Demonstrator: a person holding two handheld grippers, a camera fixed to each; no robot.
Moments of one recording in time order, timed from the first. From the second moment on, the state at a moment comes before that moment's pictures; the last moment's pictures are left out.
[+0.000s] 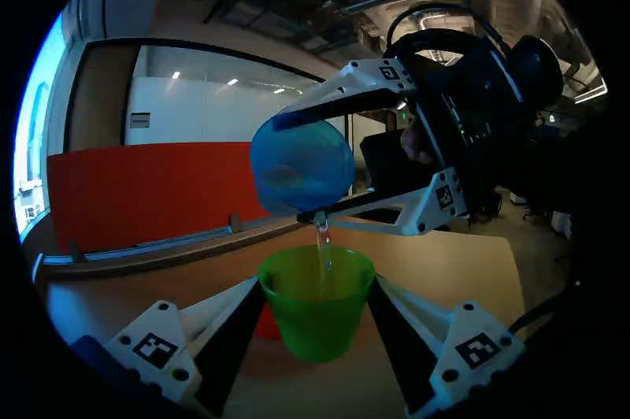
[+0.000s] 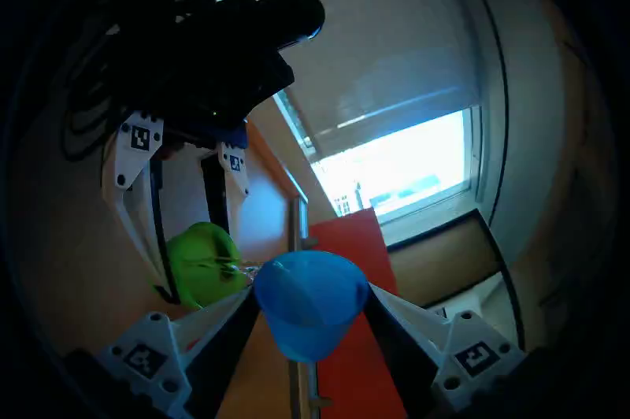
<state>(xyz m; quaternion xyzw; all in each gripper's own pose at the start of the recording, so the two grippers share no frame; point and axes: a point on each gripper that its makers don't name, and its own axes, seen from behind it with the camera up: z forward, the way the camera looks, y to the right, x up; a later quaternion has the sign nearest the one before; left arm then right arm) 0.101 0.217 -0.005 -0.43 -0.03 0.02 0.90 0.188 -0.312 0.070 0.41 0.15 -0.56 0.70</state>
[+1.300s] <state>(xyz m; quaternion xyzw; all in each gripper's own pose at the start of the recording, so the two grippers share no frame) 0.100 0.221 -0.008 -0.43 -0.03 0.02 0.90 0.193 -0.309 0.078 0.40 0.17 -0.59 0.68</state>
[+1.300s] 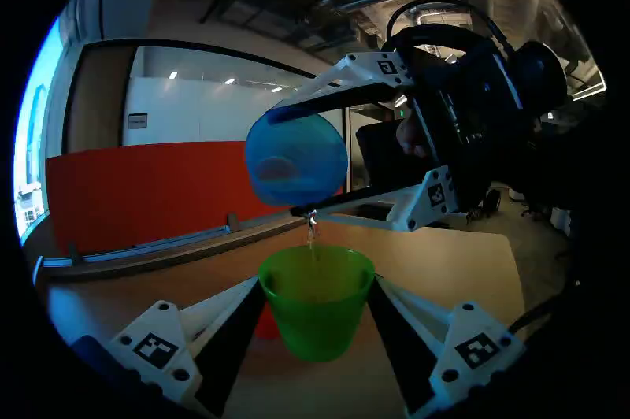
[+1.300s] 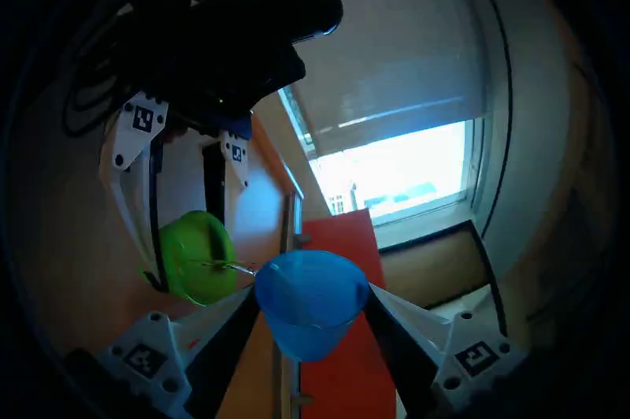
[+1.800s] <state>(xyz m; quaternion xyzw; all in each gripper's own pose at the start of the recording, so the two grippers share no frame) 0.101 0.221 -0.007 -0.43 -0.03 0.02 0.90 0.196 -0.310 0.079 0.39 0.18 -0.60 0.67</state>
